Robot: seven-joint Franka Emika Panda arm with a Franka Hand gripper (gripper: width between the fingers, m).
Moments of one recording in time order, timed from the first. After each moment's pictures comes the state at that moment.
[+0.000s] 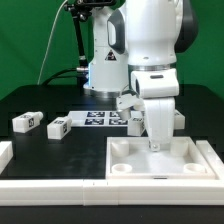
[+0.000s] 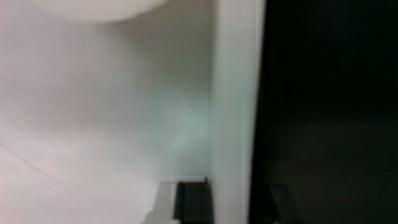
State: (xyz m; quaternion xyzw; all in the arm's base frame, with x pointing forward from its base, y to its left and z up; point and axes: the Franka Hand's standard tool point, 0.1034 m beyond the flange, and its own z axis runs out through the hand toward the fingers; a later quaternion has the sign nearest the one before) arm 0.502 0.079 0.006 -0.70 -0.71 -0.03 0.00
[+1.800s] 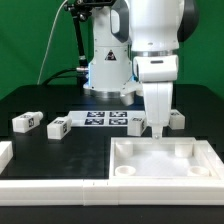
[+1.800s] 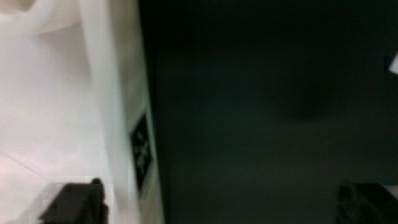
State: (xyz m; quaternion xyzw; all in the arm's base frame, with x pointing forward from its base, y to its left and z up) arm 0.464 0.081 0.036 -0.75 -0.66 -0.03 0.00
